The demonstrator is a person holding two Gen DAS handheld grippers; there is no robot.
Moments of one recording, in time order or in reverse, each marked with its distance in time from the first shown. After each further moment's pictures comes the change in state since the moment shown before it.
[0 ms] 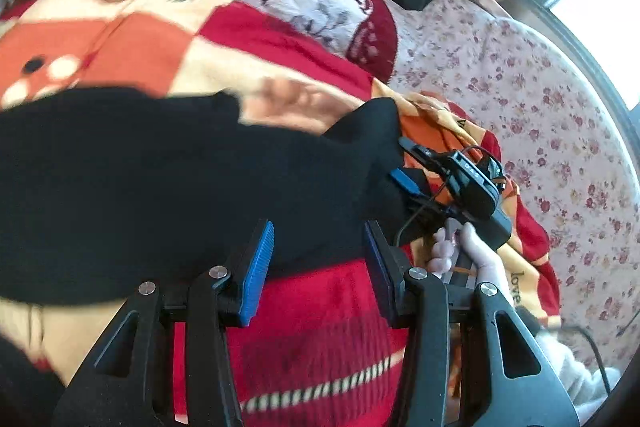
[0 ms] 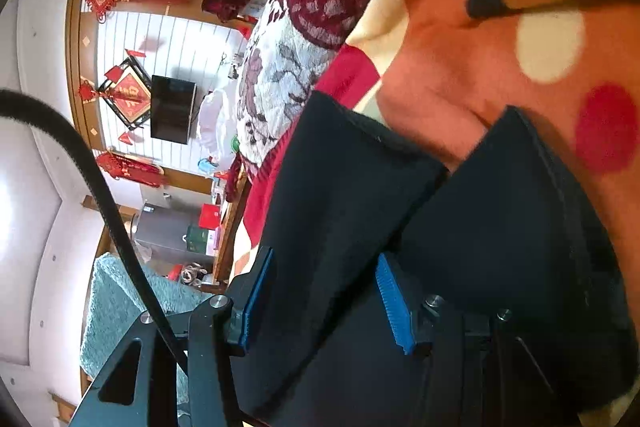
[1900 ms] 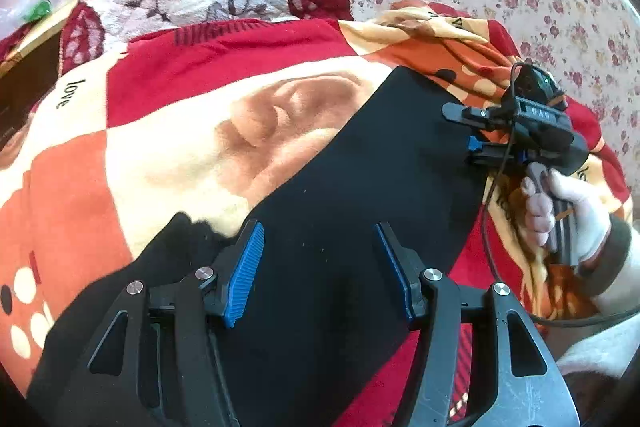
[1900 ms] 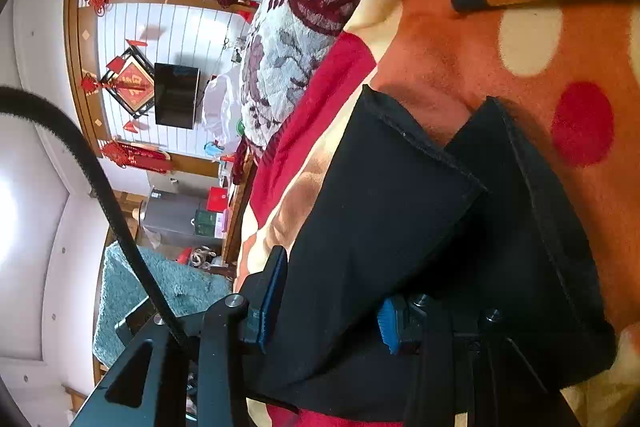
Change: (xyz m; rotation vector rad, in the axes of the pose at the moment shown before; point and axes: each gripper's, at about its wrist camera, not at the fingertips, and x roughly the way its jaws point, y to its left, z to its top) left arm 0.086 0.001 0.063 0.525 0.237 0.042; right arm -0.019 -0.008 0.001 0.014 0.084 0.018
